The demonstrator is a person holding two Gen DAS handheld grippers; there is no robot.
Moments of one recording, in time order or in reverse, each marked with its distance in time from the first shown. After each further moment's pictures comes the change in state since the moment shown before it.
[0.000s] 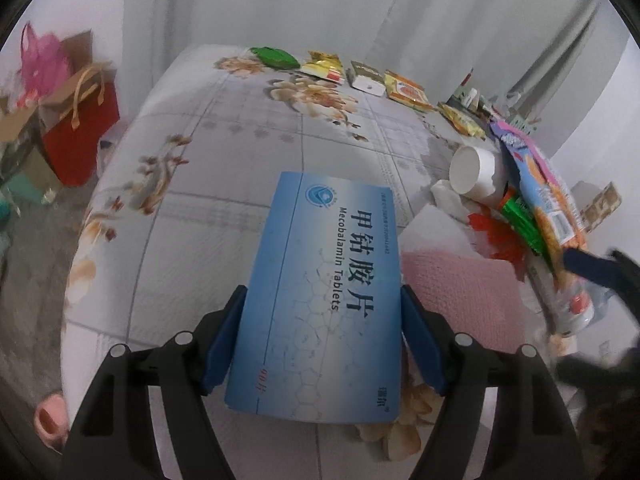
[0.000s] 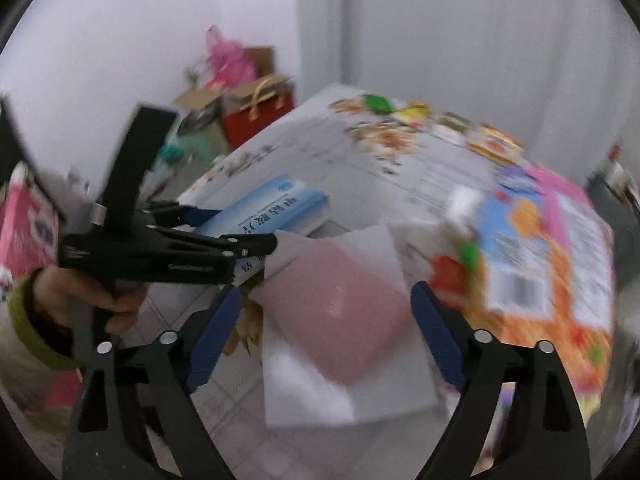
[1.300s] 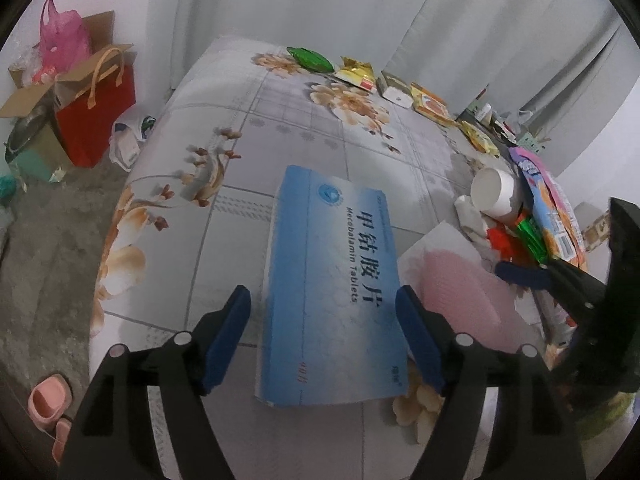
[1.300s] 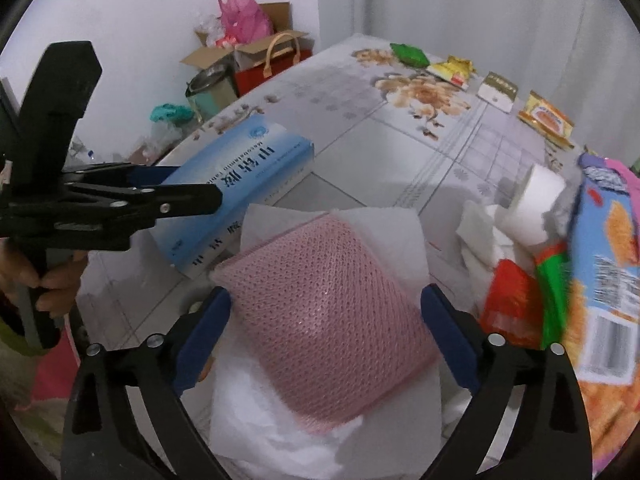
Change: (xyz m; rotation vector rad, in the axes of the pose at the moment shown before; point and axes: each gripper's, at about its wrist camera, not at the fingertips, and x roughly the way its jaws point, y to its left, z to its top) left arm -0.015 0.031 0.002 -0.058 0.001 0.008; right arm 0.053 -0.003 0.005 0.013 0.121 0.064
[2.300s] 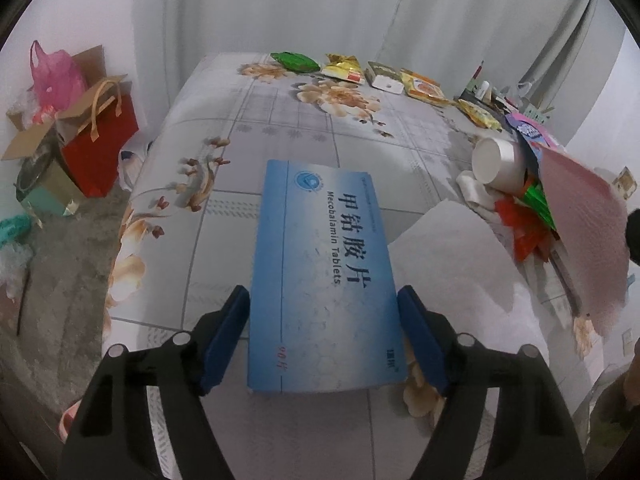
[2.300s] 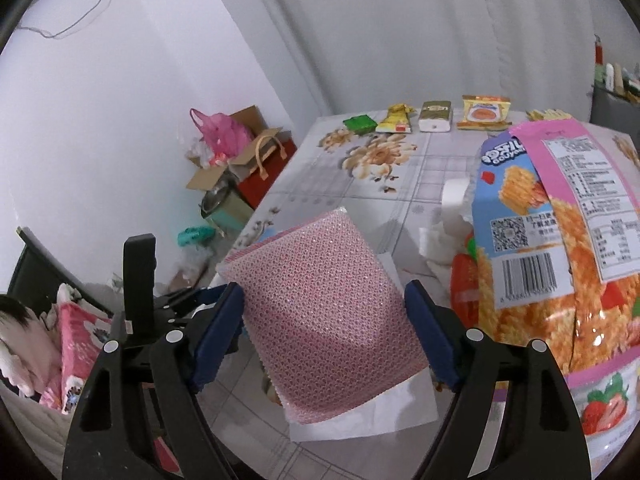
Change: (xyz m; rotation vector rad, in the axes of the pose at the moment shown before) left arm 0.003 -0.019 -0.010 0.125 -0.020 0.096; right arm -0.090 -0.035 -0.019 0.395 -0.283 0.143
